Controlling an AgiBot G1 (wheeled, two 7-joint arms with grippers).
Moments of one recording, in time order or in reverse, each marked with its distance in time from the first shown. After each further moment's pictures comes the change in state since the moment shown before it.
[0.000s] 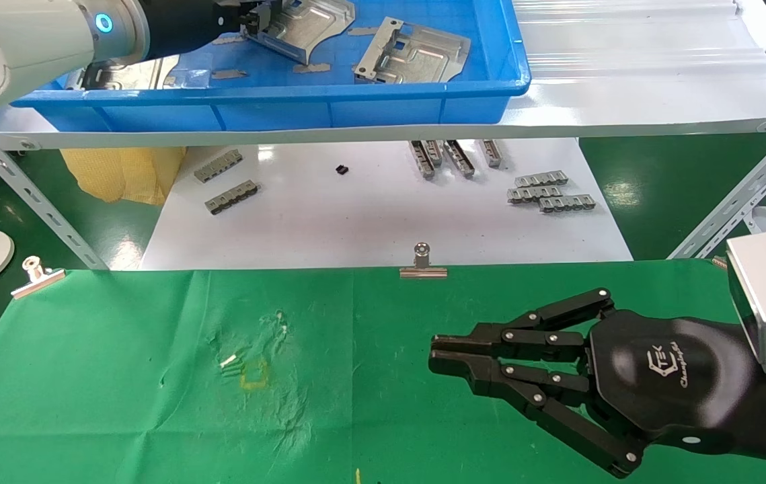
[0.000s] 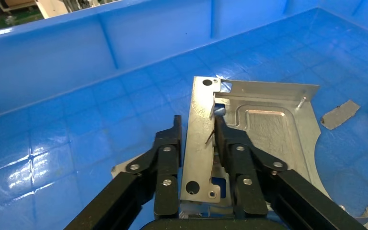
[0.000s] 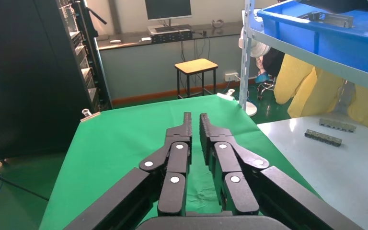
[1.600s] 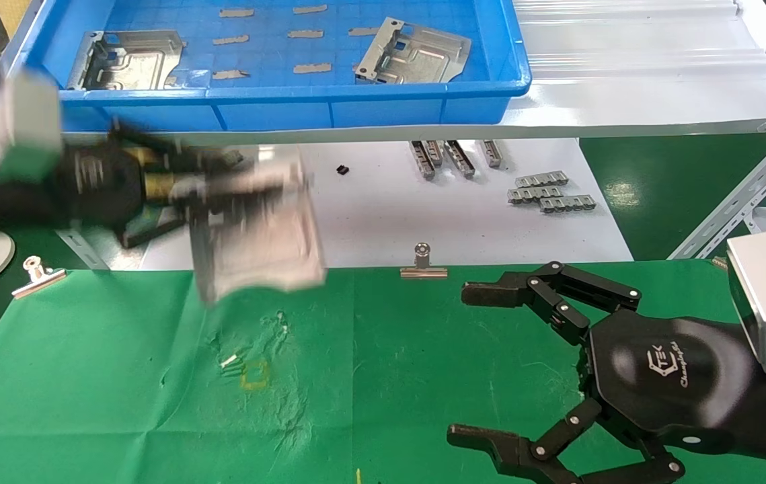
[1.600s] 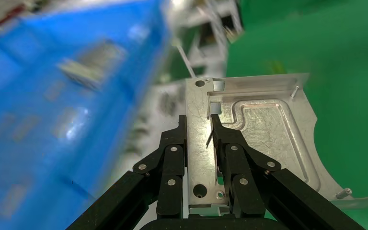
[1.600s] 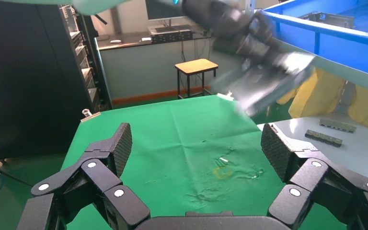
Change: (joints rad) left arm 0.246 -0.490 0.047 -0.379 -0.273 0.959 0.620; right arm 0.000 0.000 0.000 0.000 0.000 0.000 0.000
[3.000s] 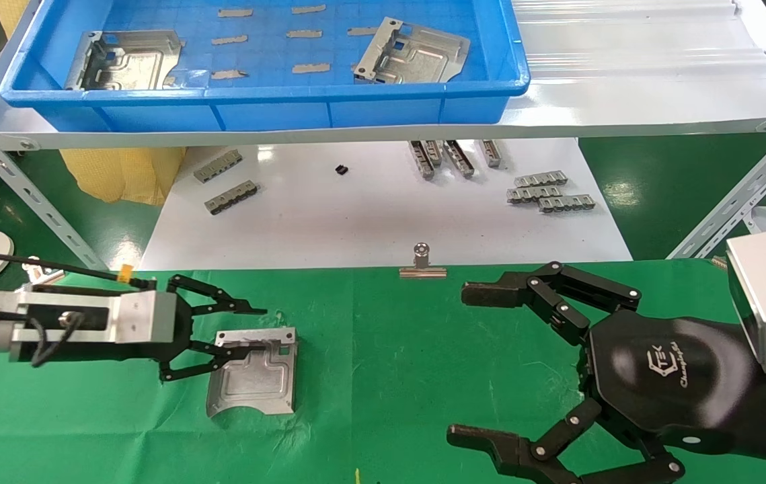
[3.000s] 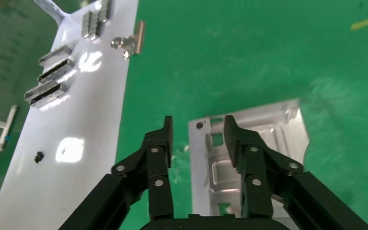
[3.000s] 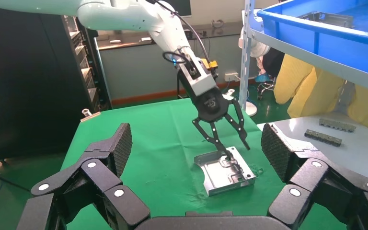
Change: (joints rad) left arm 0.095 0.115 0.138 0.398 0.074 -0.026 0.473; right arm 0.000 0.000 0.000 0.000 0.000 0.000 0.000
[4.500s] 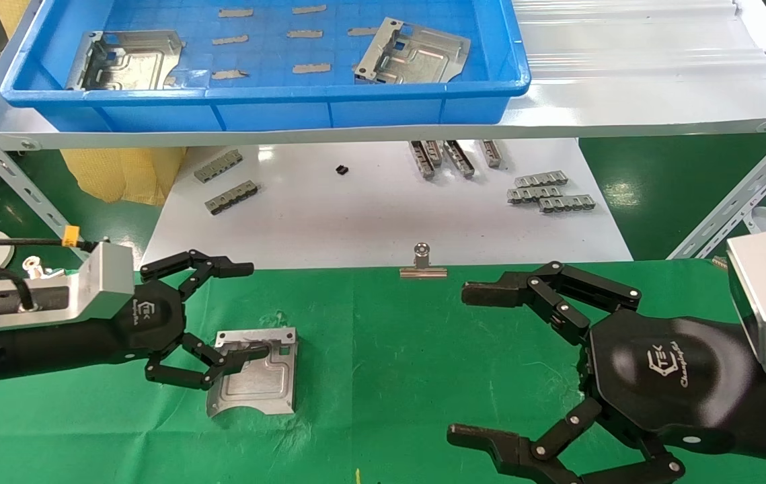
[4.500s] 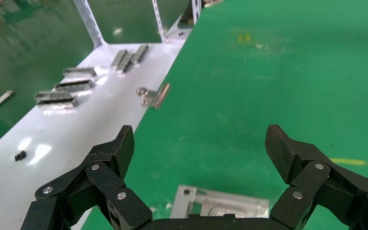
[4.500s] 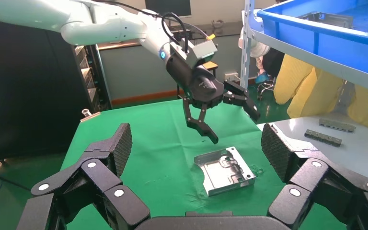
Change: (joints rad) left arm 0.250 -0.152 -0.199 -0.441 -0.208 -0.007 -0.469; right arm 0.000 0.000 0.000 0.000 0.000 0.000 0.000
